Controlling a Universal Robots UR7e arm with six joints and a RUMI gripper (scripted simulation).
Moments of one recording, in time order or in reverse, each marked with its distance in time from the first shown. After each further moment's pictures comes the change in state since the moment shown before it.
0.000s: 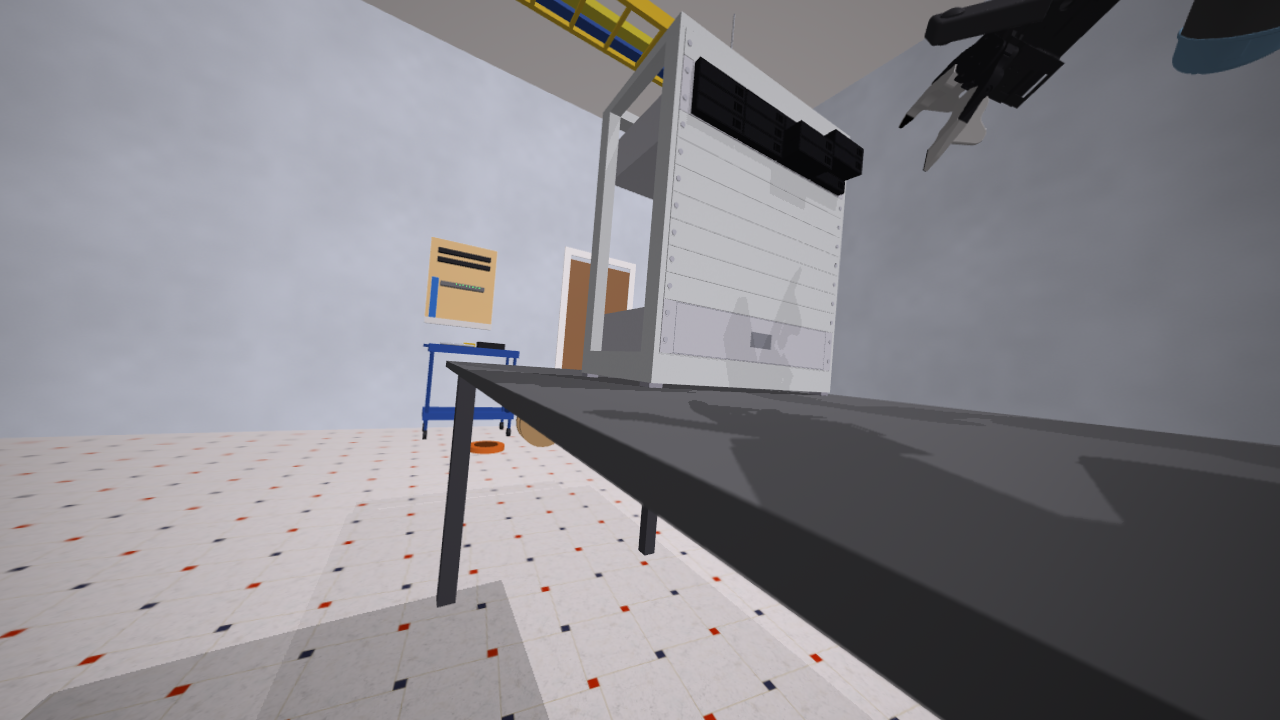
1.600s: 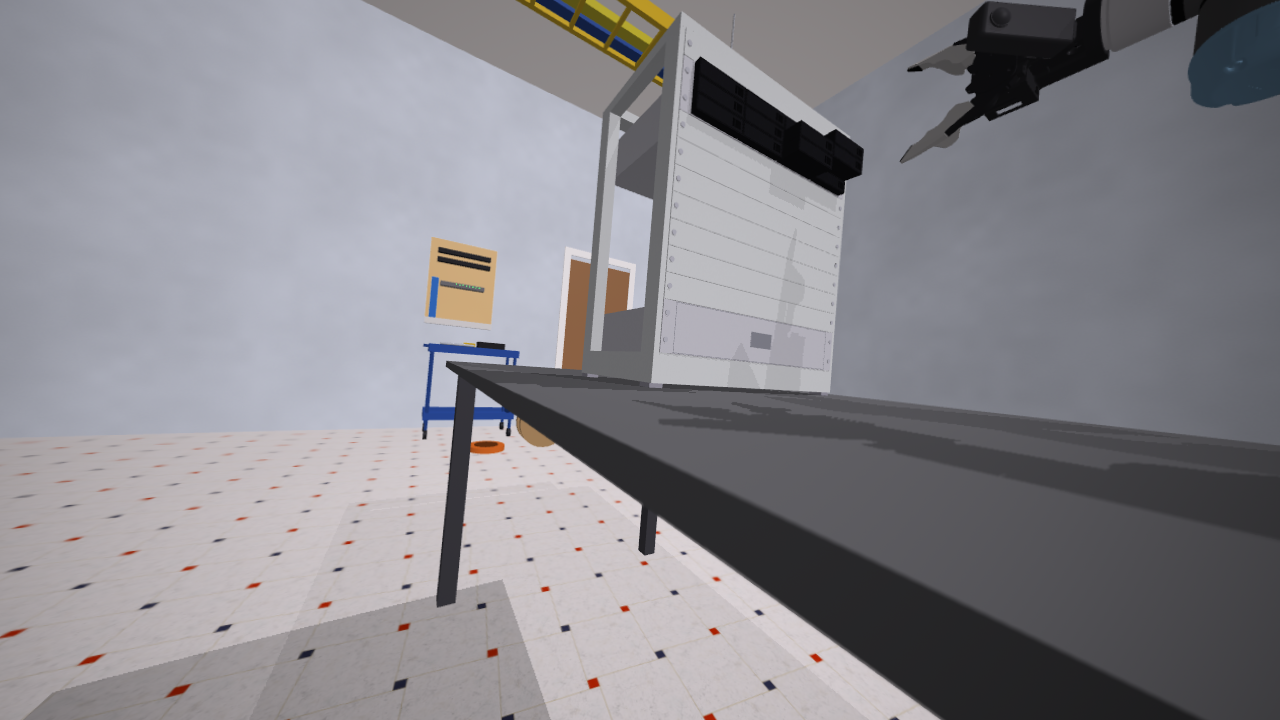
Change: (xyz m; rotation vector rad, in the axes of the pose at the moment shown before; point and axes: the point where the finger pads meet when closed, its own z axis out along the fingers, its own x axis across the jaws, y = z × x) arm 0.072 -0.012 -0.018 0.319 0.515 -0.340
